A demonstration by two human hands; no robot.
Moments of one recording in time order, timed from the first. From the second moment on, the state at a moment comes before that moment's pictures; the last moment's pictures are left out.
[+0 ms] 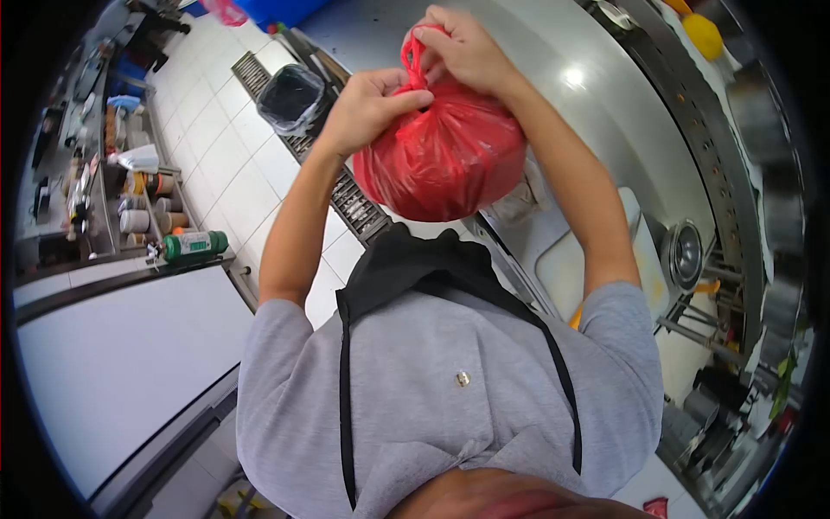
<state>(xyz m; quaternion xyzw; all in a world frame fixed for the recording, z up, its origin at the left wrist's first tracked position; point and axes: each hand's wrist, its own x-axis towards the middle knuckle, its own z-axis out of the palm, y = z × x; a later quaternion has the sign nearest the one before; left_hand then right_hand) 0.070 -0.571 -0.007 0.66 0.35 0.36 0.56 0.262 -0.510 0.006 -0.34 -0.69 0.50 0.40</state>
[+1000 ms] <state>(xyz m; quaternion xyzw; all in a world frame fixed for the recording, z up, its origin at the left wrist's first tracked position) -0.230 -0.737 -0.198 0.04 0.49 0.53 0.69 -0.080 -0.659 -0.209 -0.22 -0.95 0.15 0.18</state>
